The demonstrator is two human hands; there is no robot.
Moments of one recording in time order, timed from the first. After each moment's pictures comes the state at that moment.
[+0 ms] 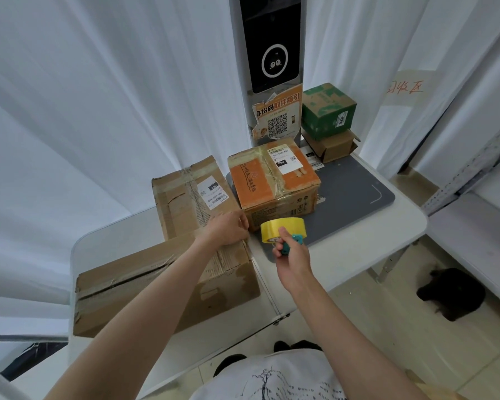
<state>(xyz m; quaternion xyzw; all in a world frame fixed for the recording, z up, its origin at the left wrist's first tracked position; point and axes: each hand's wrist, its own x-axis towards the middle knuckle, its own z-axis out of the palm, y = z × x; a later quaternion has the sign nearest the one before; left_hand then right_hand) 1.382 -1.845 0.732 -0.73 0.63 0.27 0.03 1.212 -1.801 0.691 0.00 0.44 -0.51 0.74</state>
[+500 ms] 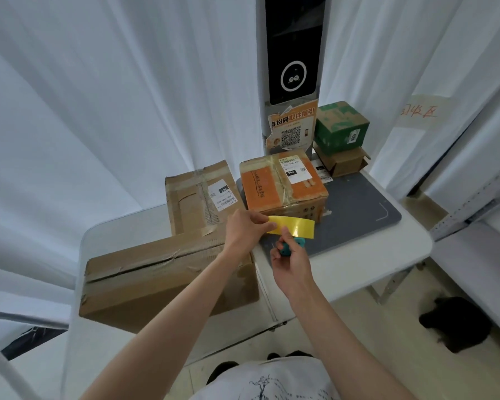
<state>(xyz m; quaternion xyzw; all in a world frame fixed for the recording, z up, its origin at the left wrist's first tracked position) 1.331 -1.806 0.761 -0.75 0.48 0.30 -0.33 1.216 -1.788 0.718 -0.01 0.34 -0.53 0.78</state>
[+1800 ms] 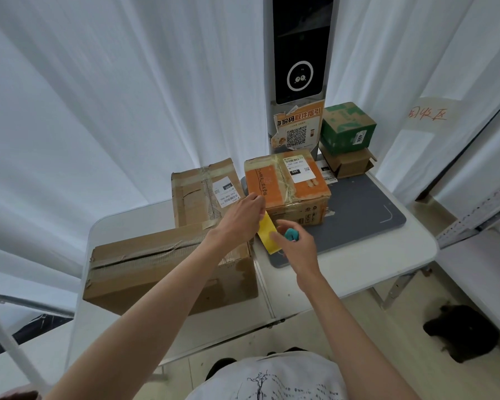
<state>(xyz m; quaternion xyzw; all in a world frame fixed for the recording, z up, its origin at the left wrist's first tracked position) 1.346 -1.820 0.775 -0.67 0.72 0.14 -0.12 1.186 -1.800 0.727 -0.46 0.54 -0.37 0.60</state>
